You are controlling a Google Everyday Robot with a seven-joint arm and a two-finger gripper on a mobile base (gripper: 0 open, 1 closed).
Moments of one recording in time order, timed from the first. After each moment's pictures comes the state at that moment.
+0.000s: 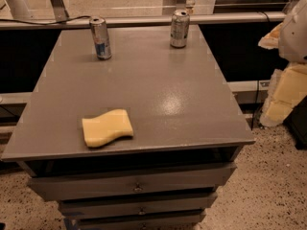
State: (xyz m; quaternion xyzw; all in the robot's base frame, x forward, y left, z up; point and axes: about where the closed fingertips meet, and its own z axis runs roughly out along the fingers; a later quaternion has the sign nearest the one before) arm 0.438 -0.217 0.976 -0.60 0.78 -0.03 0.16
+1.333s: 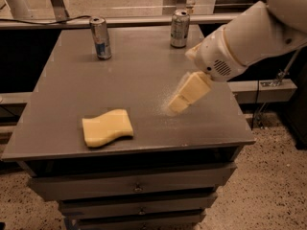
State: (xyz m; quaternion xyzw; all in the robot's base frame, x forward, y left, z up) arm 0.499 -0.066 0.930 -0.55 0.76 0.16 0.32
